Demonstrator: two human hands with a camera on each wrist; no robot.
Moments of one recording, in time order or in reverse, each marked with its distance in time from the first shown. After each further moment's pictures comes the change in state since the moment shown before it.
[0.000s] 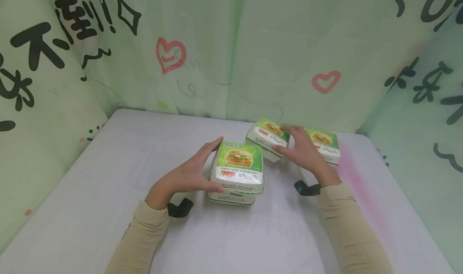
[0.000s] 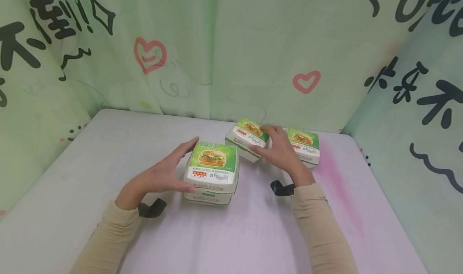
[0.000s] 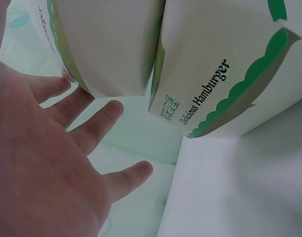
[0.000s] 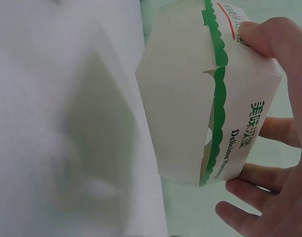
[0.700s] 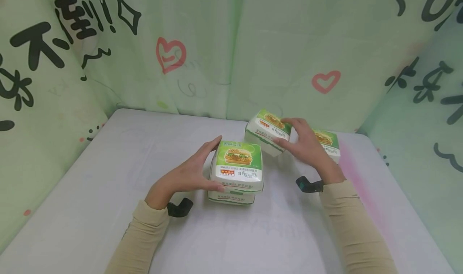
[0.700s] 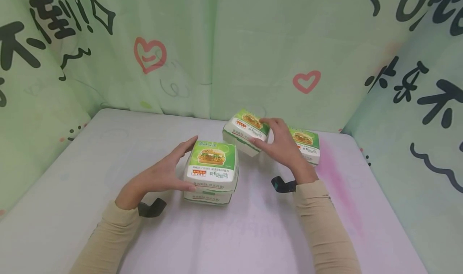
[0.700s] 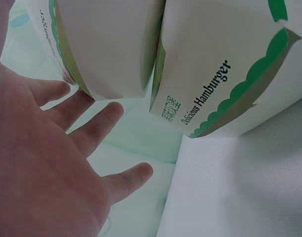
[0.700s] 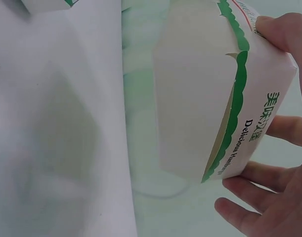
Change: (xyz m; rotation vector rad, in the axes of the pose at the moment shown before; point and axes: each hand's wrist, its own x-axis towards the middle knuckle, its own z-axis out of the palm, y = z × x) left_hand 0.000 -0.002 -0.002 -0.009 0.011 -0.002; right_hand -0.001 -0.018 -0.017 0.028 0.052 -0.018
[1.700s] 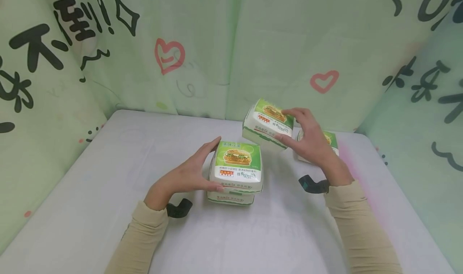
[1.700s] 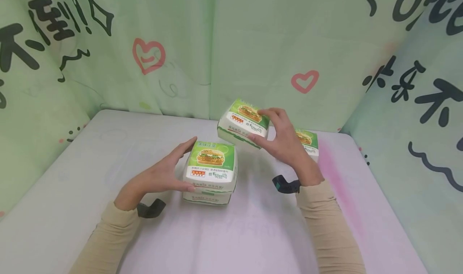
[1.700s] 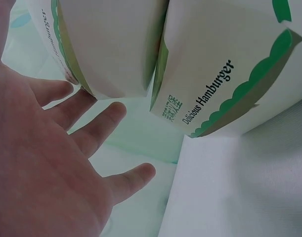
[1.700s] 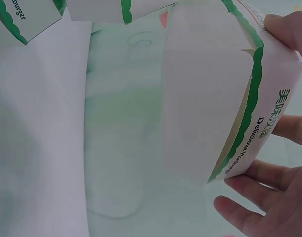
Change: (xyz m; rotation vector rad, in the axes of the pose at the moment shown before) left_hand -0.001 0.003 0.000 -0.029 -0.007 -0.017; right_hand -0.011 -0.025 -0.023 0.082 0.154 -0.228
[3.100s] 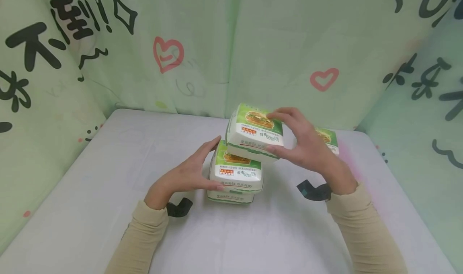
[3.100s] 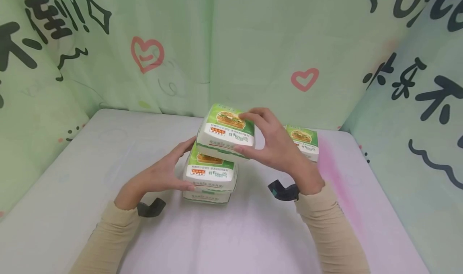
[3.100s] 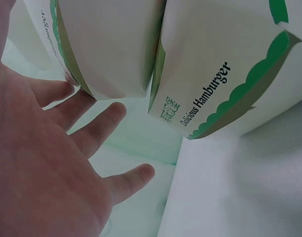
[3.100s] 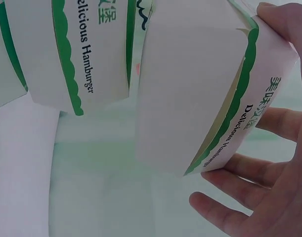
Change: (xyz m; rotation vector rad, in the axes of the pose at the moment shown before) left_hand 0.001 -0.002 0.001 -0.022 -0.002 -0.006; right_hand -0.010 -0.046 -0.007 -0.018 -0.085 -0.205
